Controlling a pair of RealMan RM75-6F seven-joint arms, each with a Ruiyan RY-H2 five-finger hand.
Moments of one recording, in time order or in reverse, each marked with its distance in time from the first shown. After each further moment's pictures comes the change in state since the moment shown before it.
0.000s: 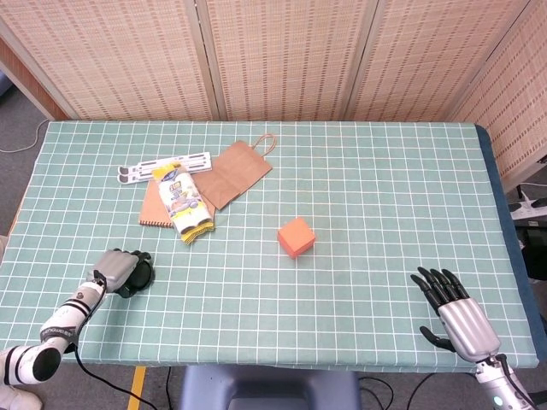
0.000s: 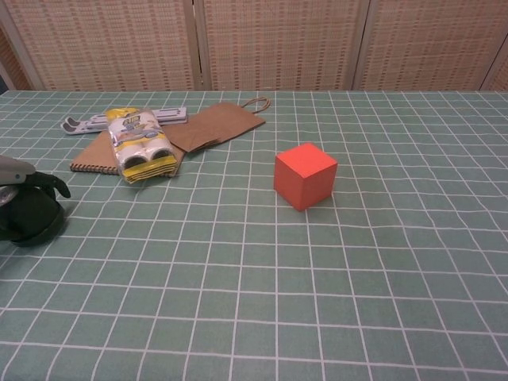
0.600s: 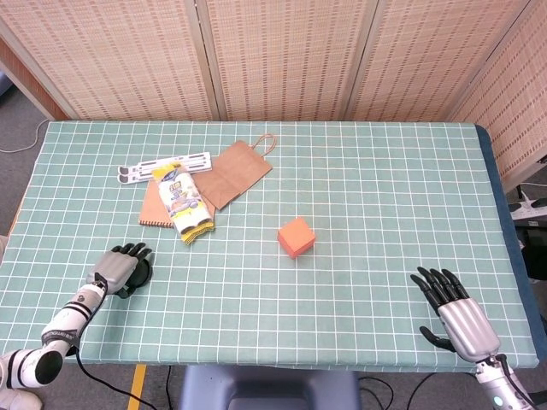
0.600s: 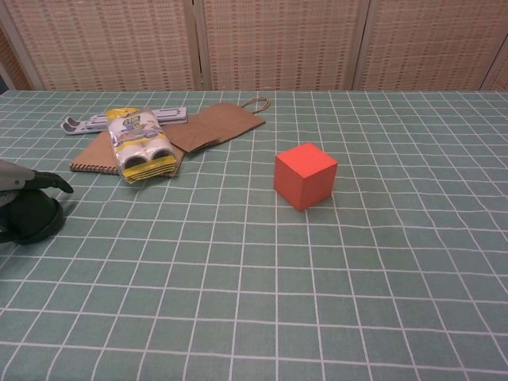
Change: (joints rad) left arm -0.004 -0.016 0.029 -0.007 -0.022 0.042 0.055; right arm 0.000 0.003 0.000 -0.002 -0.003 0.007 0.005
